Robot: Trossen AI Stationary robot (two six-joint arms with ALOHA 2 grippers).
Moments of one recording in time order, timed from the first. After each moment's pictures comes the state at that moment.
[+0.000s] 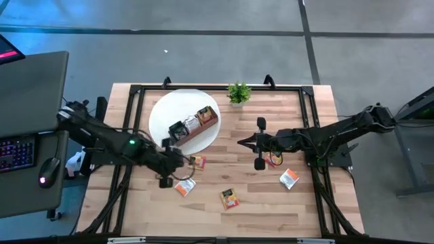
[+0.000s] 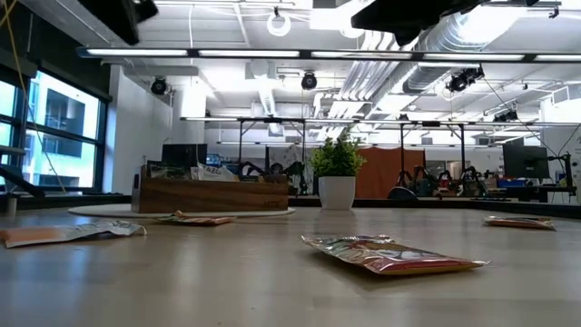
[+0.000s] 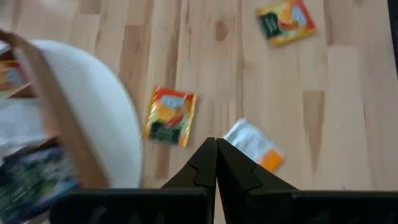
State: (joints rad) left arm -0.47 1.26 1.11 -0.88 -0.30 -0.43; right arm 0.22 1.17 0.71 0.21 0.33 -0.09
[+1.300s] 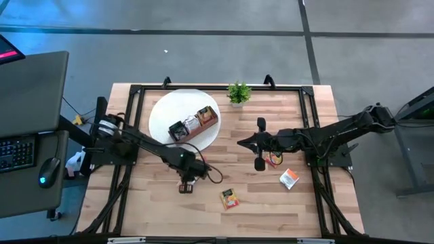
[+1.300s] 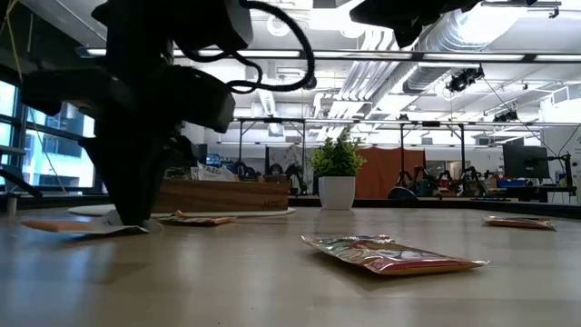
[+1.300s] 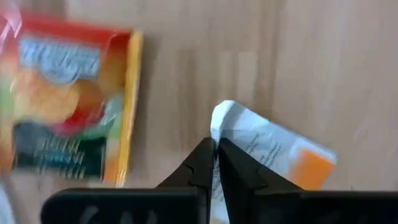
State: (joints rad) left arm -0.30 1.80 1.08 -0.67 0.06 -0.32; right arm 0.22 1.17 0.71 0.23 0.32 0.00
